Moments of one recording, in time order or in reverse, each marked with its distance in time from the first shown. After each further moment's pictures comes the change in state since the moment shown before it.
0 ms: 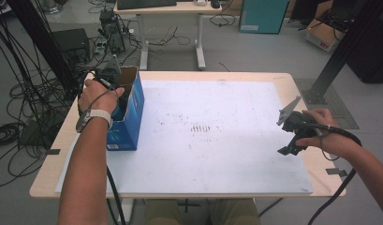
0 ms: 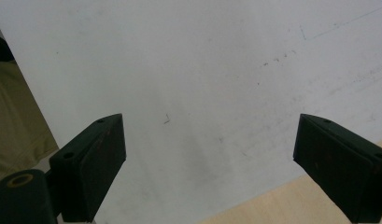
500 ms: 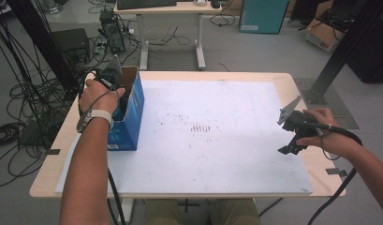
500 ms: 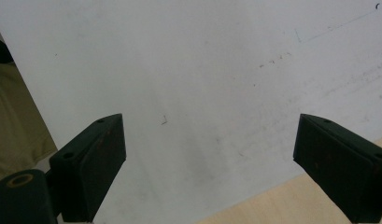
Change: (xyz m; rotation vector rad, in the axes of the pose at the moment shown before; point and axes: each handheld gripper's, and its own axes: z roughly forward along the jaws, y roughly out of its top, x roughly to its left) left arm -0.002 0.000 -0.001 0.010 0.011 0.004; right arm -0.001 0.000 -0.003 -0.007 -0.007 -0.002
